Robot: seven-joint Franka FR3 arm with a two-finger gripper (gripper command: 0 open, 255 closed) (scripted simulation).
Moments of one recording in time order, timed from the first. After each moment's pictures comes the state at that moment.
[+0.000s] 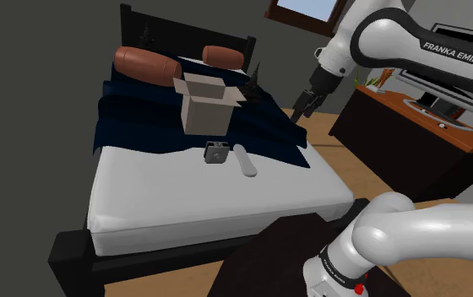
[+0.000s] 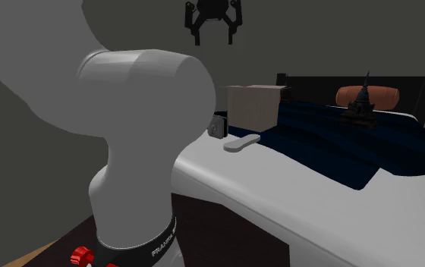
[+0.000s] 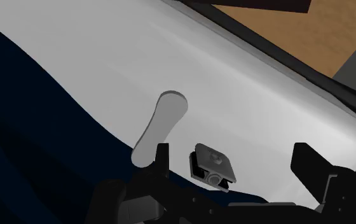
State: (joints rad) arm -0.01 -0.76 -0.02 -2.34 0.00 1.70 -0.11
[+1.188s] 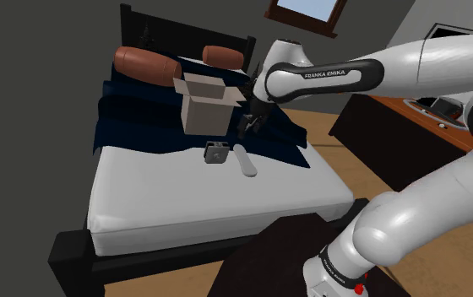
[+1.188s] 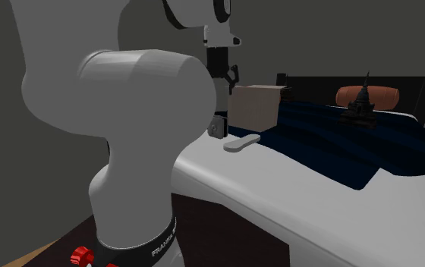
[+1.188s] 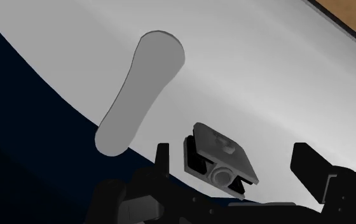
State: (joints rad) arm 0.02 -0.24 0.03 -2.30 0.00 2.14 -0.08
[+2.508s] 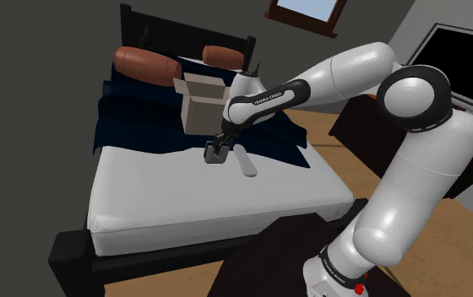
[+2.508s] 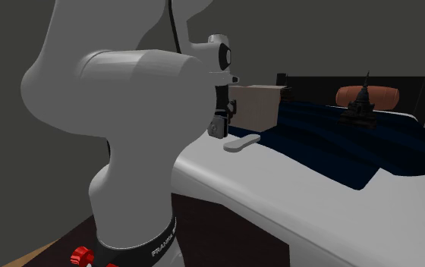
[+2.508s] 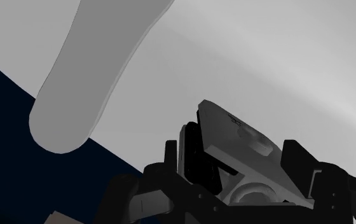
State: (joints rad) arm 0.03 0.18 0.04 -2.15 -0.04 2.40 -0.06
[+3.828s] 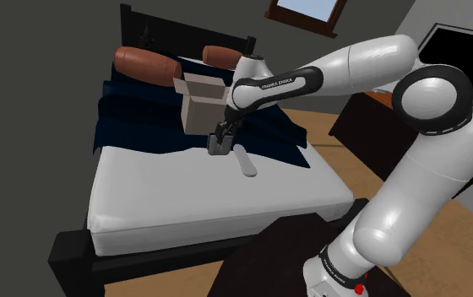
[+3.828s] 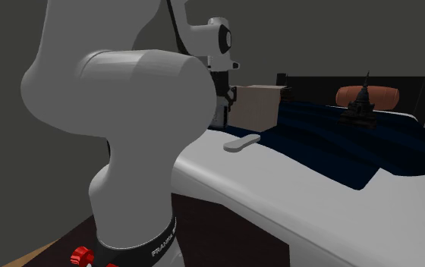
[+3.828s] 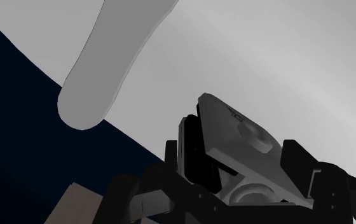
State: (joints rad) arm 0.03 0.10 0.05 -2.10 -0.03 2.27 -0.06
